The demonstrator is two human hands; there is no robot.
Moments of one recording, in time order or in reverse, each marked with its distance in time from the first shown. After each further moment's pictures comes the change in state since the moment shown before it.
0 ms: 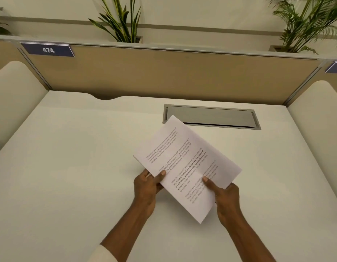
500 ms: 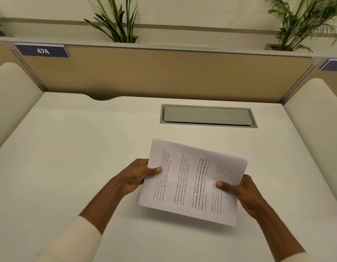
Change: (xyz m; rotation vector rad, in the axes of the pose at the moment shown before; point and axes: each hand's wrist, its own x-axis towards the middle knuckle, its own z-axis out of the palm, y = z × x) left_hand 0.046 0.070 -0.019 0.557 -0.460 -0.252; right_hand 0.031 -0.039 -0.071 -0.356 -0.338 -0.028
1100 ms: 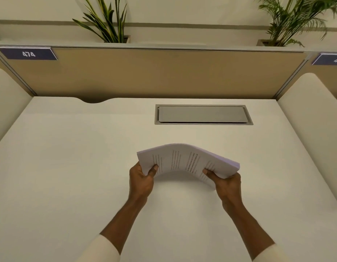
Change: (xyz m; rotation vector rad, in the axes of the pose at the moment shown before) left_hand 0.025 -0.043 0.049 0.056 0.656 0.441; right_hand 0.019 0.003 0.059 0.112 0.424 -0.179
